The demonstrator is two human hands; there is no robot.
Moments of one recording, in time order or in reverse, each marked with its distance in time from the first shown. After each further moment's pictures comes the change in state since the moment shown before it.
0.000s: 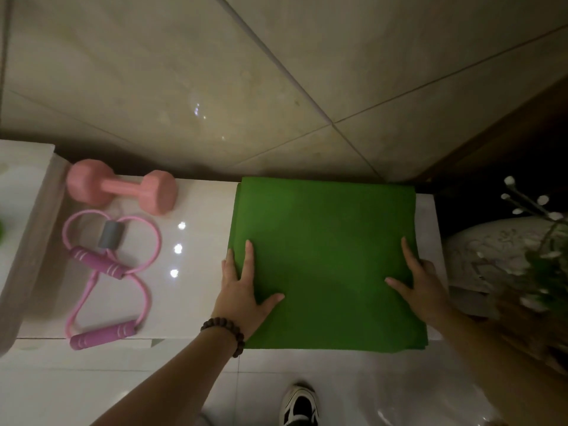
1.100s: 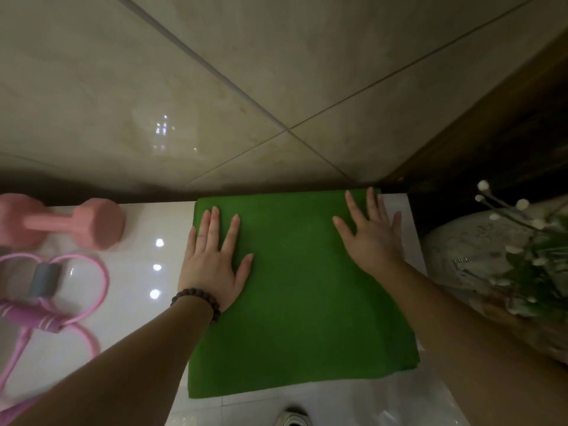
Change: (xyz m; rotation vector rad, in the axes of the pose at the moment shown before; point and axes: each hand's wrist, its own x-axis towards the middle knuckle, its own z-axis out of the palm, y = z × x) left_hand 0.093 0.026 -0.017 0.592 0.257 0.289; right_hand 0.073 -0.067 -0.010 -0.453 0.213 -0.086
